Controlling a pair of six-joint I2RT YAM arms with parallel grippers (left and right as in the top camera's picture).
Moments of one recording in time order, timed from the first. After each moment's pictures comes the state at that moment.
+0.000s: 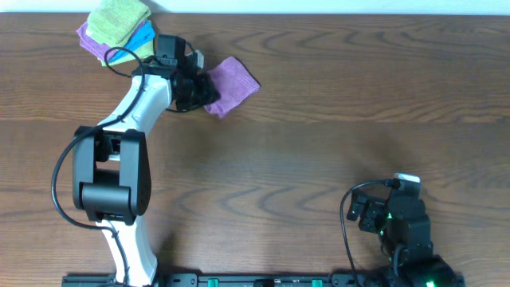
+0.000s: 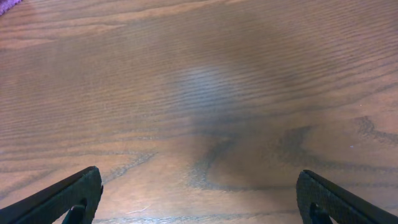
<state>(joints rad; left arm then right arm) -0.12 2.06 1.48 -0.62 0.43 -0.37 0.23 0.38 0.37 -0.76 0.20 0.38</state>
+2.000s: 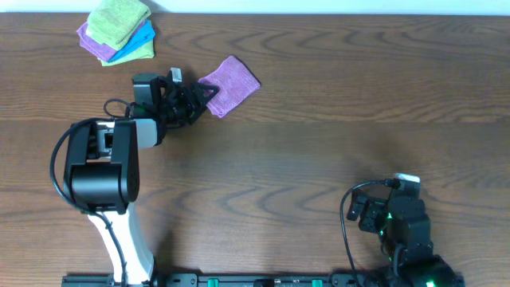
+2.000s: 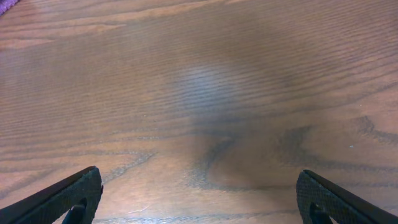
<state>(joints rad) 0.01 2.14 1.02 0.42 0.84 -0.88 0.23 0.38 0.37 -0.76 0.20 0.38</state>
